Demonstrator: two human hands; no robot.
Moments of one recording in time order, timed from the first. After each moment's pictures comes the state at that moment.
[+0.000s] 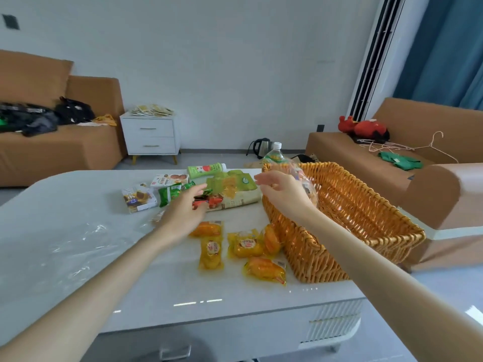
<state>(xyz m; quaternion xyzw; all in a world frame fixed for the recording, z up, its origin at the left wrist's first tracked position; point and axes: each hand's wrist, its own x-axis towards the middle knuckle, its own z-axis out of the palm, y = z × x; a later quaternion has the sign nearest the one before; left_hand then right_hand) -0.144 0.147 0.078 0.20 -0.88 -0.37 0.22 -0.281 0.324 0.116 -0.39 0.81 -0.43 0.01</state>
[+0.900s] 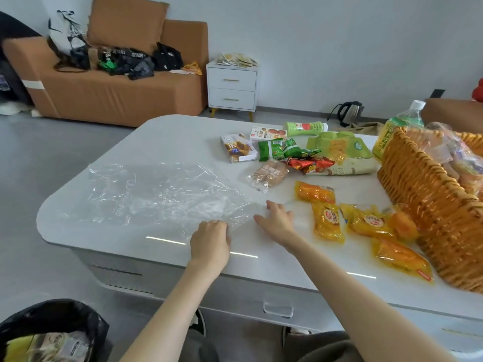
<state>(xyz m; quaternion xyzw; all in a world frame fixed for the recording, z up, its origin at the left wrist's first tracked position) 0.003 0.051 -0.075 0.43 -0.89 -0.12 0.10 -0.150 0.108 -0.076 -0.34 0.87 -0.27 0.22</state>
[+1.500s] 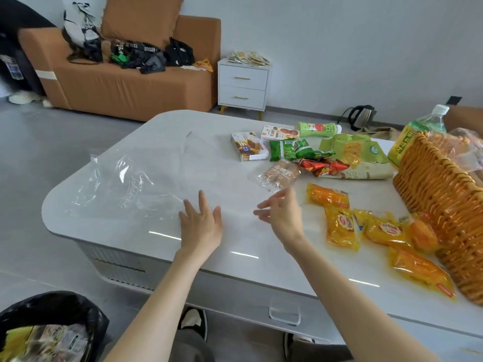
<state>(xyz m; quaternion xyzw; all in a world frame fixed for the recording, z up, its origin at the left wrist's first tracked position) 0.010 0.011 -0.080 0.53 -0.80 -0.25 0.09 -0.126 0.097 -0.050 -0.23 0.71 -0.62 0.25</state>
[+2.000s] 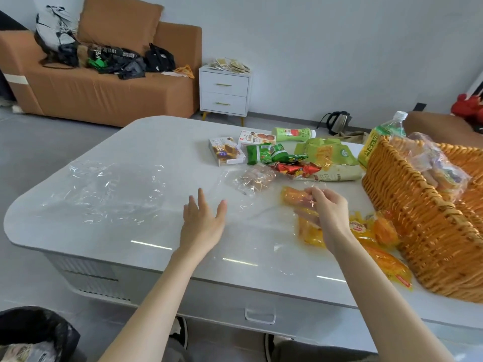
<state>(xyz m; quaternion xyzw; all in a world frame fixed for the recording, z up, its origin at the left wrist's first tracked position) -0.024 0.041 -0.055 0.48 -0.78 -0.37 0.17 -0.200 0.179 -0.012 -0.14 0.70 -0.67 0.18</state>
